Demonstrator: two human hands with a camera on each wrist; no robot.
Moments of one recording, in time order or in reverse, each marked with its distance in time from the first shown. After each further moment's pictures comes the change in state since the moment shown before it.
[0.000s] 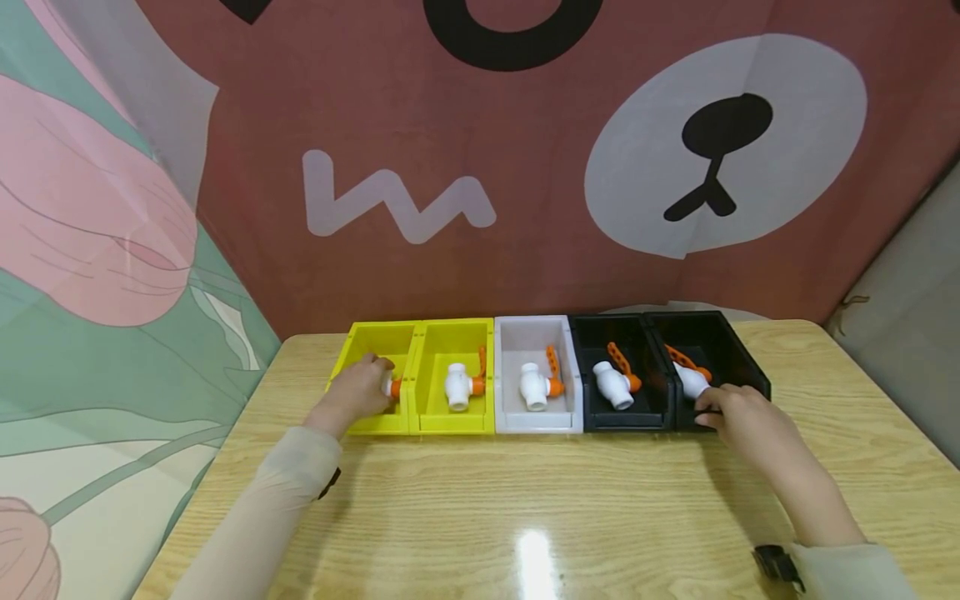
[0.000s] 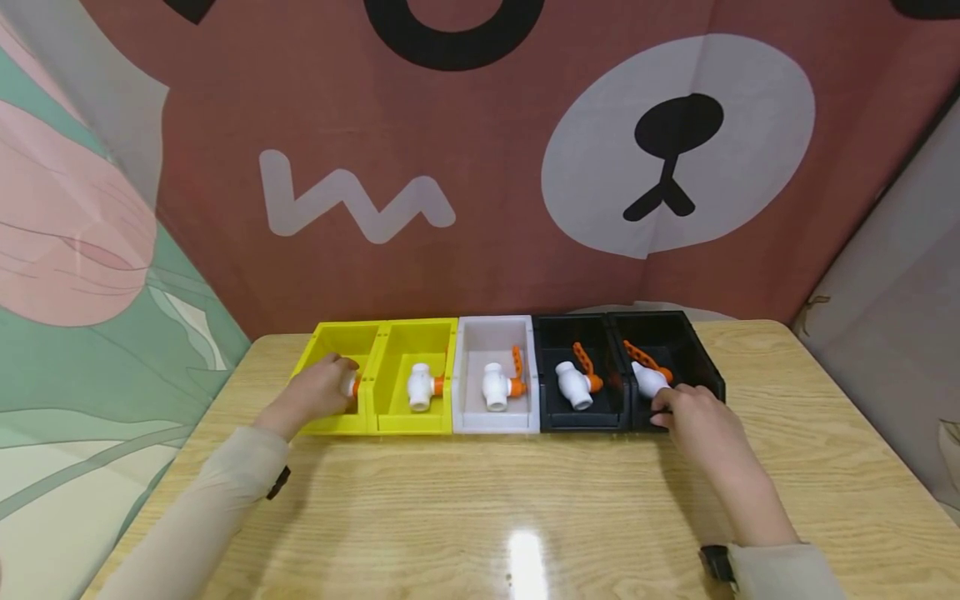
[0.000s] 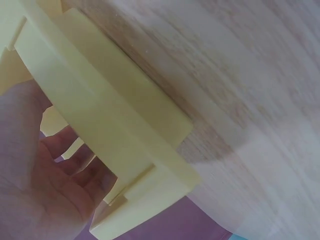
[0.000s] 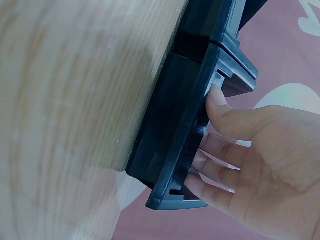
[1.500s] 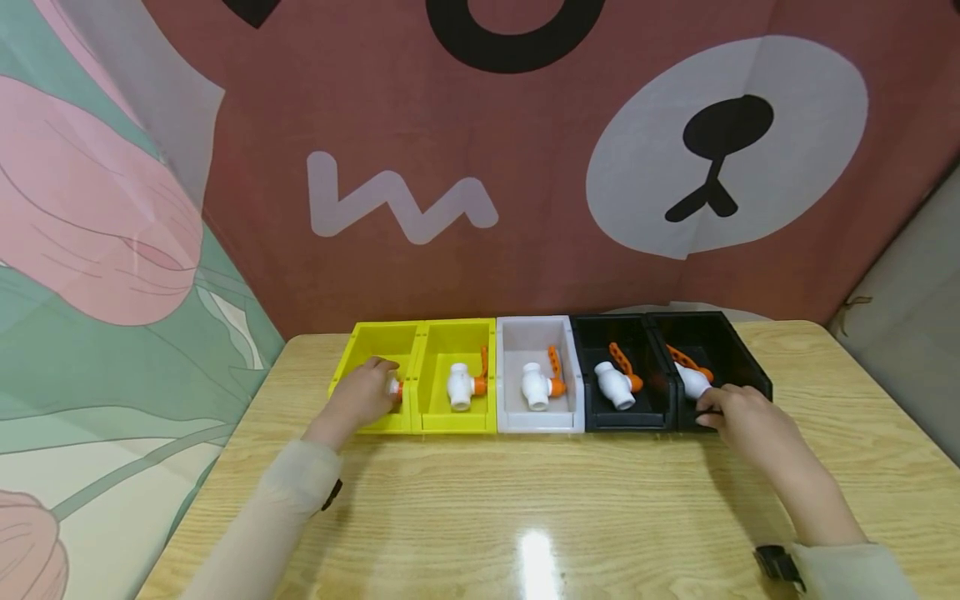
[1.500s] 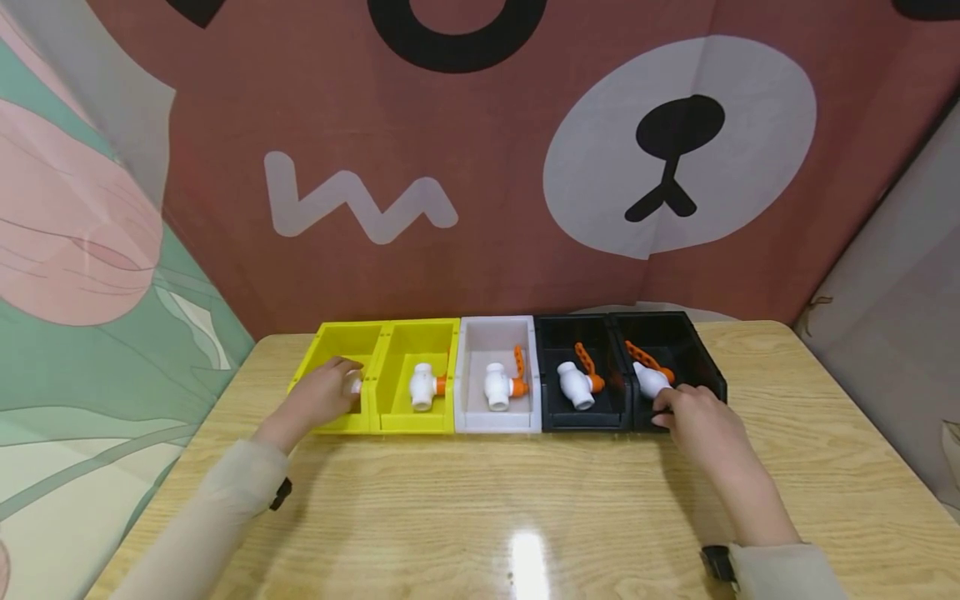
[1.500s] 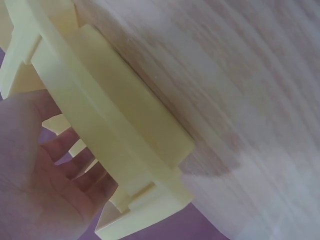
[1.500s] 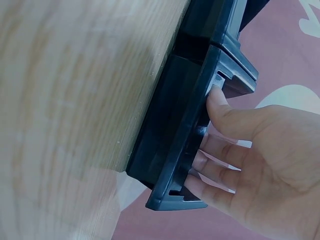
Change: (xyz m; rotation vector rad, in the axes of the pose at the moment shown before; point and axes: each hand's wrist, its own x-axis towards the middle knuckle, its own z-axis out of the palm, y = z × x) left_hand -0.011 0.008 0.003 -0.058 0.020 -0.040; right_hand 0.001 0.001 0.001 -0.024 0.016 -0.029
